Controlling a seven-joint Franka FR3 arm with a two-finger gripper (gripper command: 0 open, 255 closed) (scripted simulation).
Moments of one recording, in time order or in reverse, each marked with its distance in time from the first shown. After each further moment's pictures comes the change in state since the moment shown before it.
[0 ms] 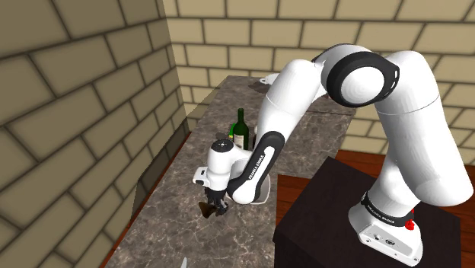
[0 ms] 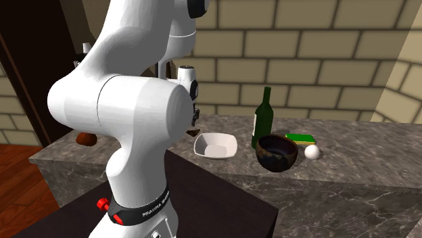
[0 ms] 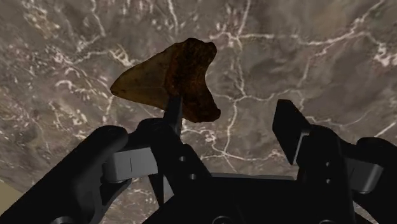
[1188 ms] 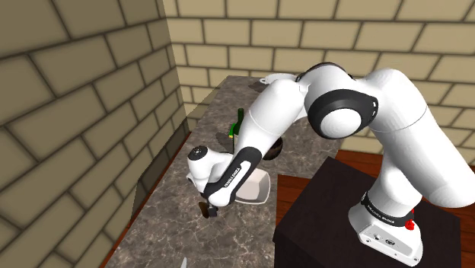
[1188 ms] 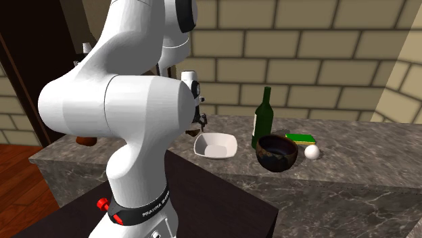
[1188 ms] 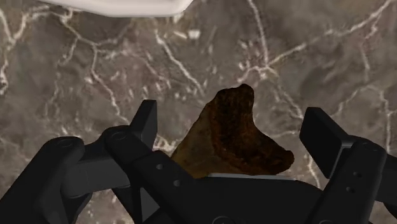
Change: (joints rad) arm 0.224 0.165 -0.232 0.284 0.102 -0.327 0.451
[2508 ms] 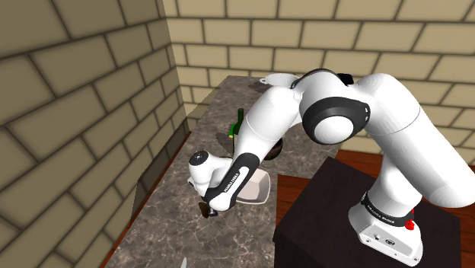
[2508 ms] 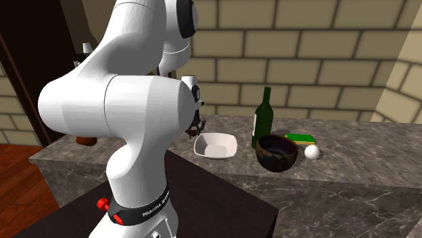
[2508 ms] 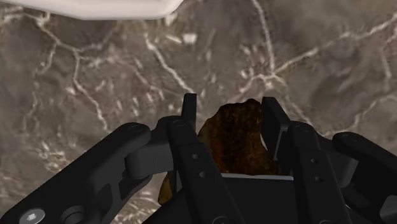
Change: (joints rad) arm 0.001 0.053 0.001 0.024 0.003 0.026 0.007
